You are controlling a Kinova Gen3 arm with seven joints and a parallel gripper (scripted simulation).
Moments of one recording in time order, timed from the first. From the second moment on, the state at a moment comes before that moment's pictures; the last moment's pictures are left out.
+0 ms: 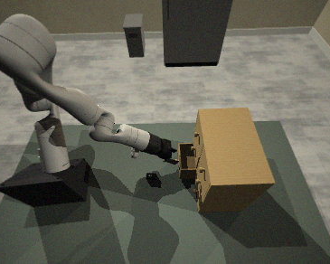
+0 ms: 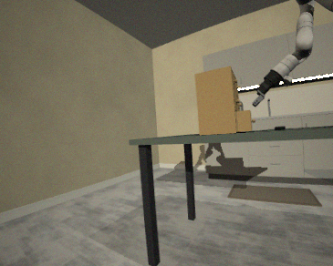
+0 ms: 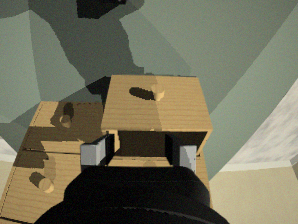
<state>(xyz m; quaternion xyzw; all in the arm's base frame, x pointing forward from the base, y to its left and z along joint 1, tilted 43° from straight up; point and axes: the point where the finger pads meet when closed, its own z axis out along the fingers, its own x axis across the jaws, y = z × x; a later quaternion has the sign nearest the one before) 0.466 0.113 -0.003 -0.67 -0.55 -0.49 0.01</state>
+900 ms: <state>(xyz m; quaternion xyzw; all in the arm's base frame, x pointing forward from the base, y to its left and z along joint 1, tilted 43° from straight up) 0.383 0.093 0.005 -0.68 -0.55 -0.49 0.01</state>
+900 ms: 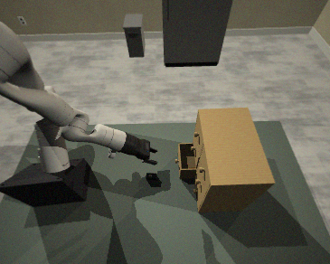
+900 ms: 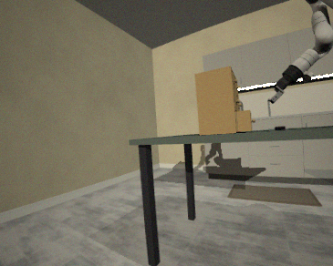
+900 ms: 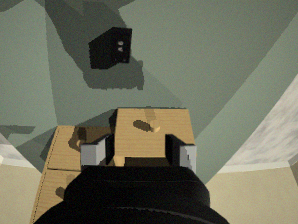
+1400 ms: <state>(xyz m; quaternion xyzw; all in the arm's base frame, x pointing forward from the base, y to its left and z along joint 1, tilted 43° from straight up) 0.382 0.093 0.005 -0.68 -0.55 -0.49 0.01</state>
